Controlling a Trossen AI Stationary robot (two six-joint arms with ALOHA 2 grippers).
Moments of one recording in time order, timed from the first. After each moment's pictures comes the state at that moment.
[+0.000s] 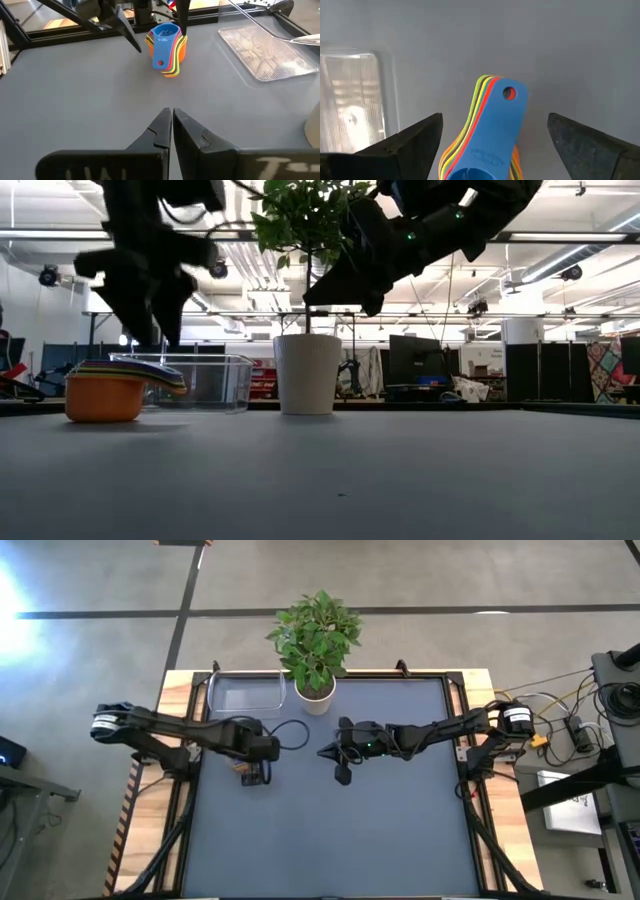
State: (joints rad) left arm -0.04 1.37 0.96 -0.98 -0.23 -0.08; right arm -0.03 1.64 0.93 0.32 -0.02 0.11
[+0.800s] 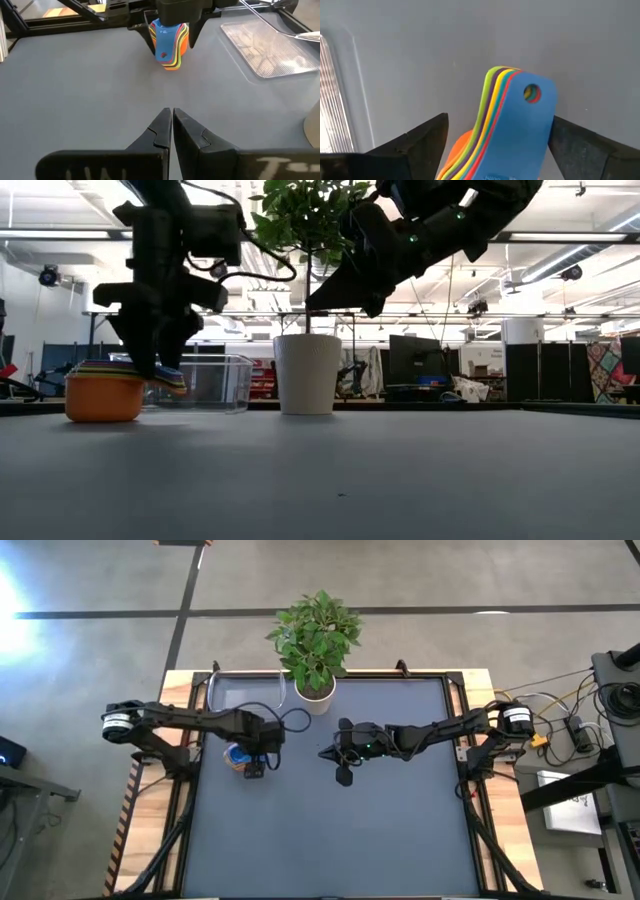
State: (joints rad) left arm 0.14 1.47 0.92 -0.93 -0.06 0.07; right arm -0.02 1.64 0.93 0.29 -0.02 0.07
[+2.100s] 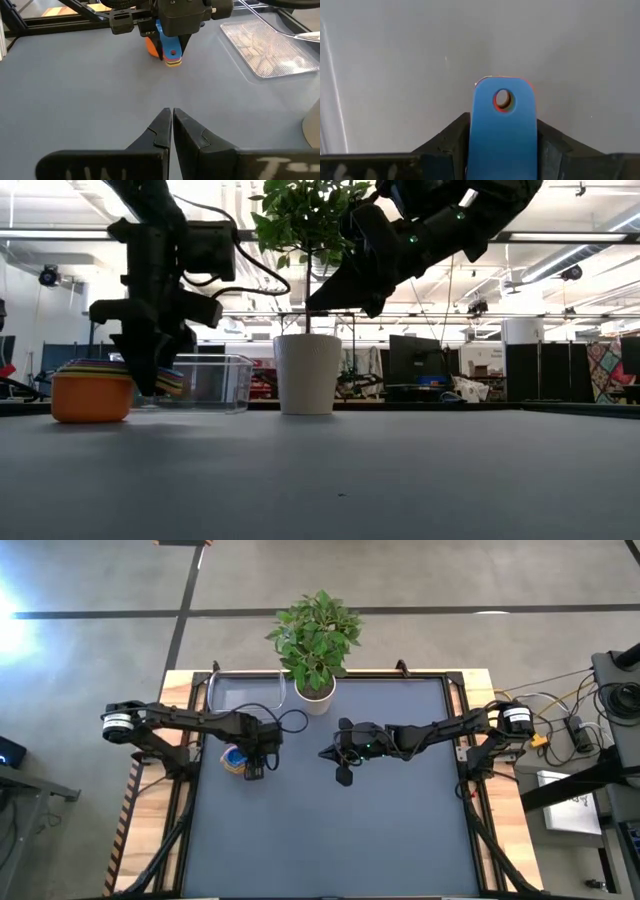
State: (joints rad) left arm 0.16 1.47 0.83 -0.84 -0.02 0.04; right arm -0.02 1.65 0.93 0.29 -0.02 0.07
